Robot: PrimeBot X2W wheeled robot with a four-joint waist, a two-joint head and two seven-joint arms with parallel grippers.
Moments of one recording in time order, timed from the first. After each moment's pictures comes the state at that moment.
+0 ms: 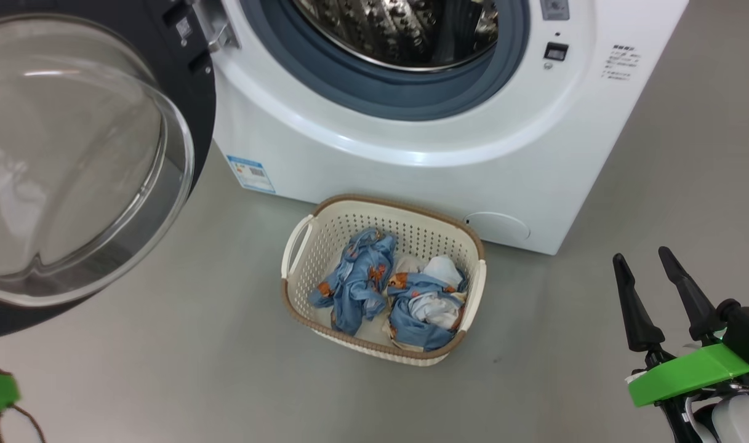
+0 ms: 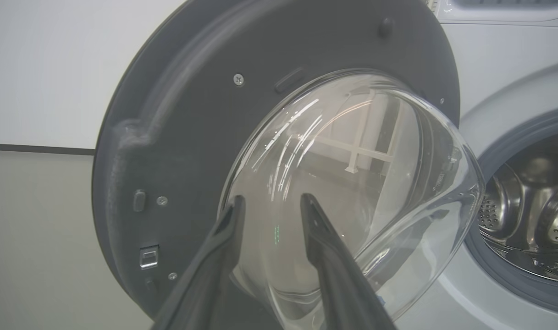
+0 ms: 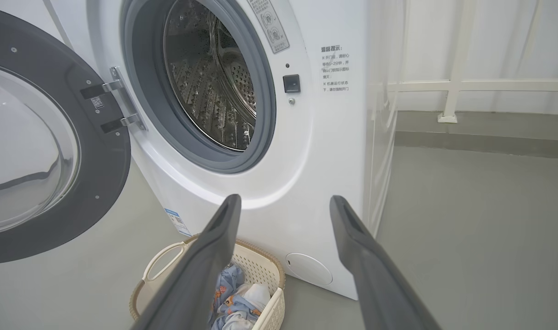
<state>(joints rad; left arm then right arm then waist) -0.32 0.23 0.40 0.45 -0.41 -0.13 -0.26 -0.11 -0.27 0.09 0.21 0.41 0.13 -0.25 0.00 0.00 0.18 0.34</state>
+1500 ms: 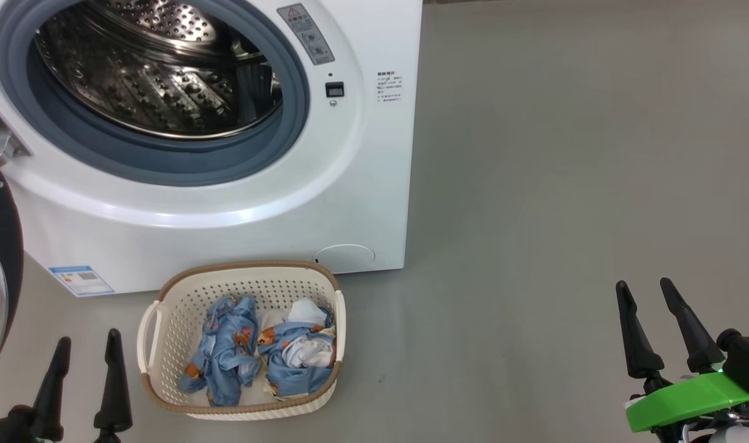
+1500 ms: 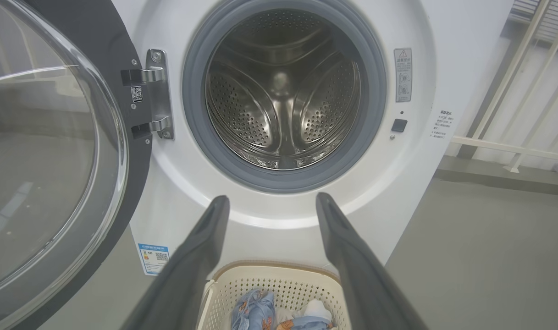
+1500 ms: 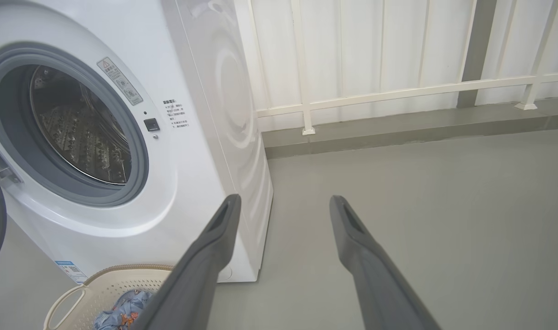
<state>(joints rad) -0.02 0.20 0.06 0.21 -0.41 -0.13 -0.26 -0.03 -0.20 0.04 0.20 0.41 0.13 -0.25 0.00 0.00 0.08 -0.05</state>
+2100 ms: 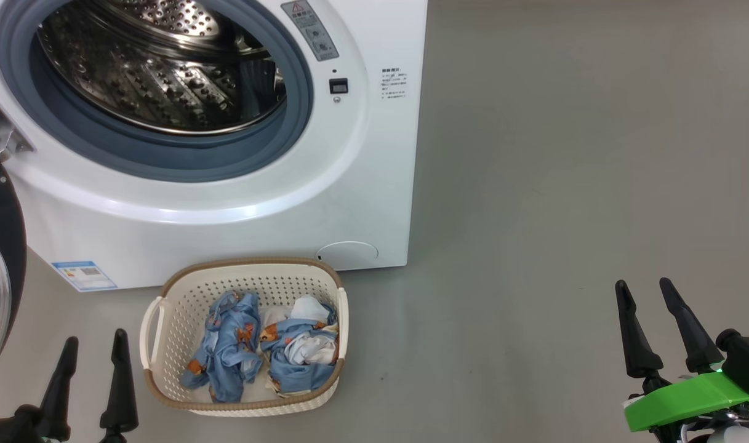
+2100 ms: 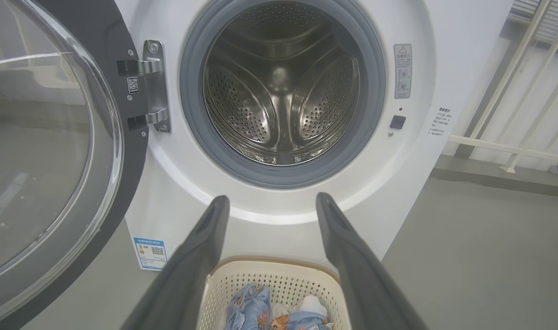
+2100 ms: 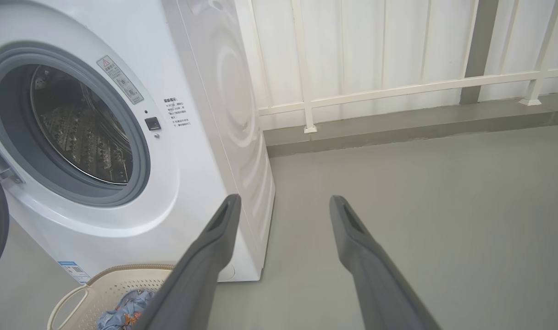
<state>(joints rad) -0.02 0.20 0.04 0.21 -0.42 -0.13 -0.26 -0.03 -0.19 0.03 0.20 0.41 0.13 -0.25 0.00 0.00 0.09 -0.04</state>
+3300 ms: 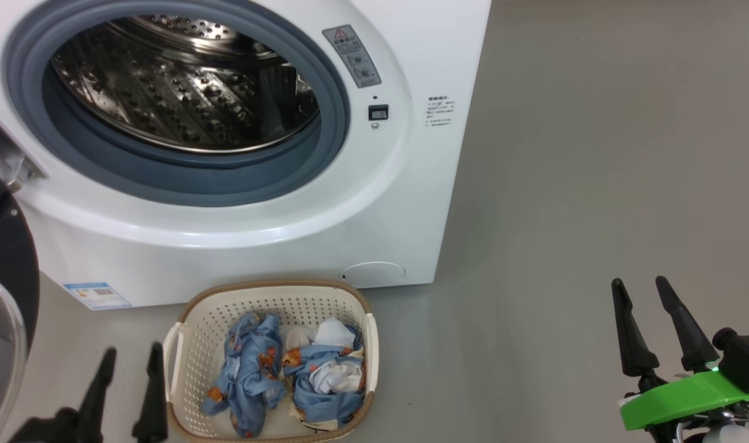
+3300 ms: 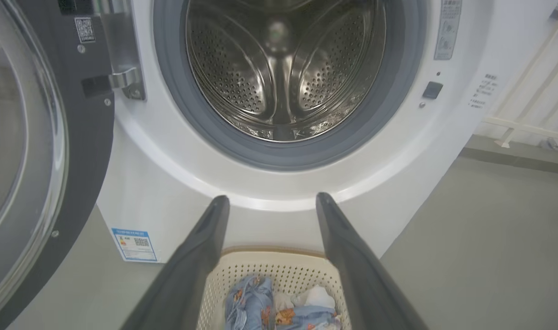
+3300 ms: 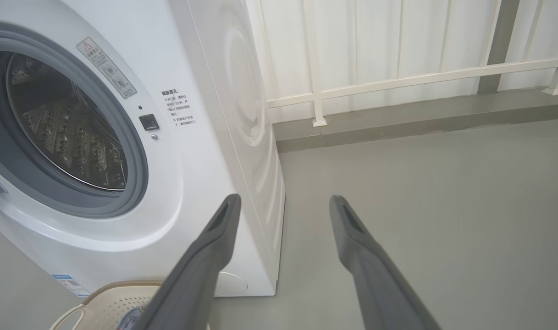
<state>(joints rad) -0.02 0.20 -0.04 0.24 -0.44 -0.13 -0.26 -0.03 -0.18 0.03 0.19 0.41 0.13 -0.25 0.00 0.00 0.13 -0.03</state>
